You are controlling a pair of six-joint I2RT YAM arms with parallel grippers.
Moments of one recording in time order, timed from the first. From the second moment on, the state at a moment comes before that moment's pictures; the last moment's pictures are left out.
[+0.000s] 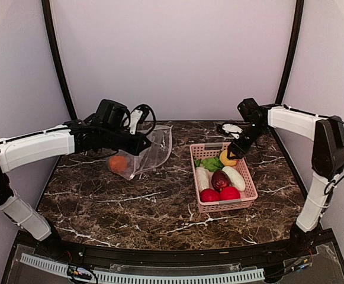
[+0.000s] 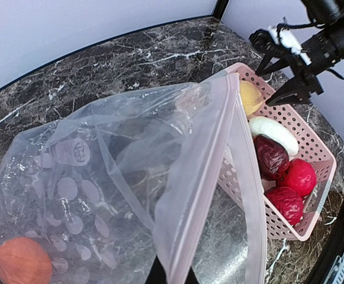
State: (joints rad) left arm -0.72 1.51 1.22 -0.35 0.08 -0.21; right arm 0.35 1.81 1.47 -0.84 -0.18 -0.59
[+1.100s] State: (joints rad) left arm -0.72 1.47 1.21 -0.31 0.09 -0.21; right arm 0.42 1.99 1.53 -0.79 -0.04 -0.57
